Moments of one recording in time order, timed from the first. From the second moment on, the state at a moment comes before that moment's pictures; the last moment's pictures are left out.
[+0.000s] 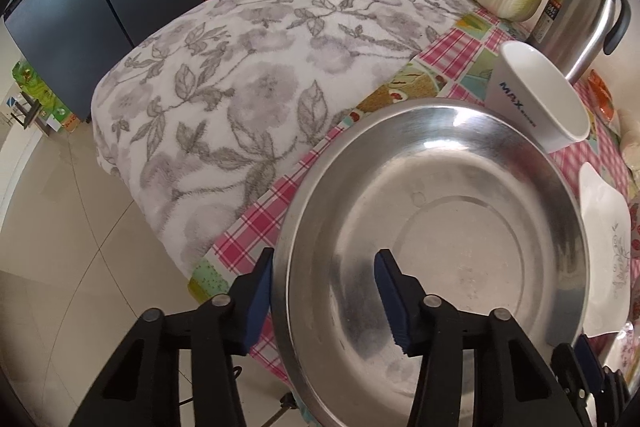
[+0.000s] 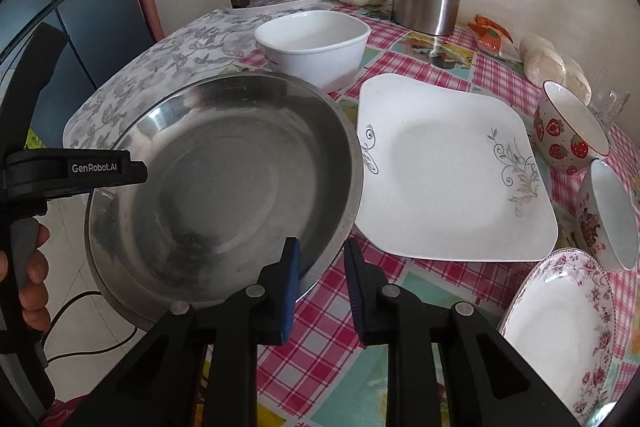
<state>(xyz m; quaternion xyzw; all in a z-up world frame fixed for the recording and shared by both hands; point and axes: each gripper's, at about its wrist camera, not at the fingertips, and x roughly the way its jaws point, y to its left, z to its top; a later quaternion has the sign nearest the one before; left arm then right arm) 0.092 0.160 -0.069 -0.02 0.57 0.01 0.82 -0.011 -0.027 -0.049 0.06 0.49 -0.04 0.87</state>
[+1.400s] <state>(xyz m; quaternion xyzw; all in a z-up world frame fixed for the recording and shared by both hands) 0.103 0.166 -0.081 0.00 0.54 0.02 0.84 0.010 -0.055 -0.066 0.17 0.49 0.01 0.86</state>
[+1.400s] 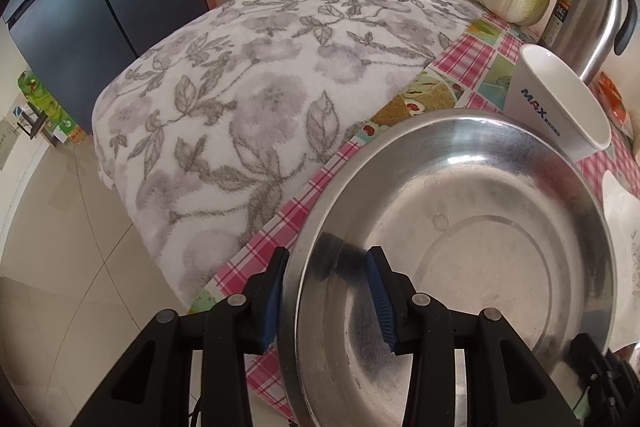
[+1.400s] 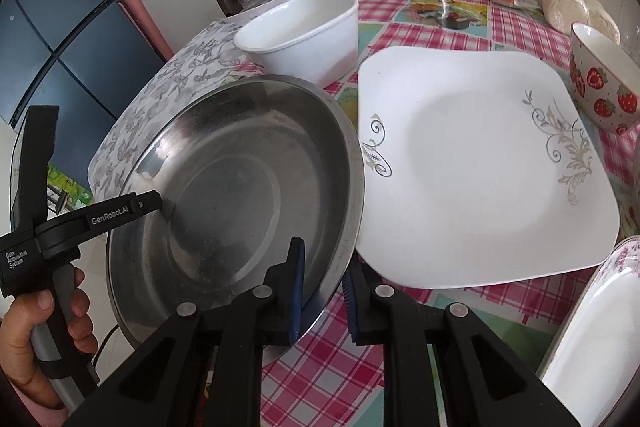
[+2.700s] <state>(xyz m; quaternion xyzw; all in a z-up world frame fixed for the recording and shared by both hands) 0.073 0.171 -0.042 -0.07 0.53 -0.01 0.85 -0.018 -0.065 -0.014 0.15 0.43 0.03 0.89</state>
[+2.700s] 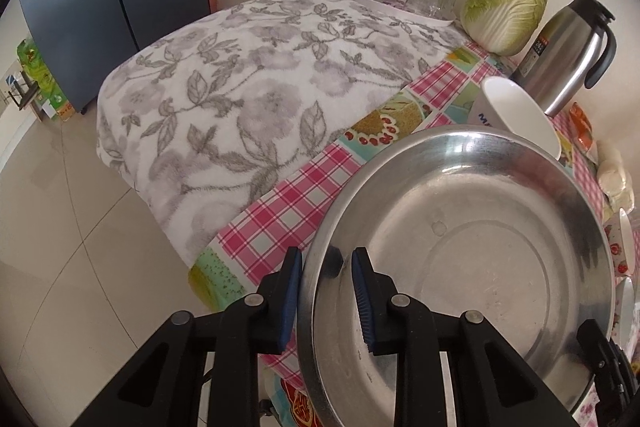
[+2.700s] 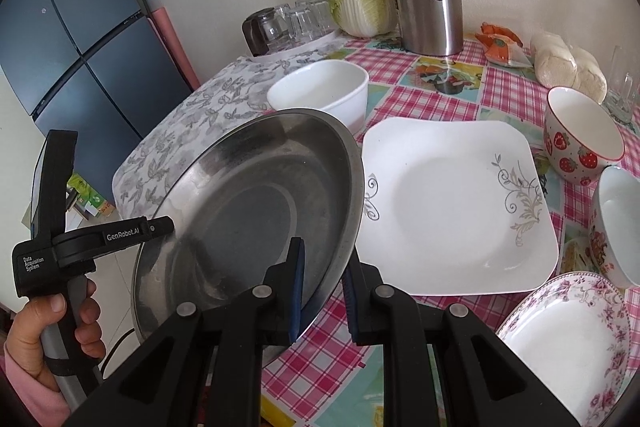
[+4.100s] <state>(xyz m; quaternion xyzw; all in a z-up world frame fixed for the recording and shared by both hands) 0.071 -0.022 0.042 -0.01 0.49 -0.13 0.86 -0.103 -0.222 0.054 0.27 0.28 -0.11 0.92</state>
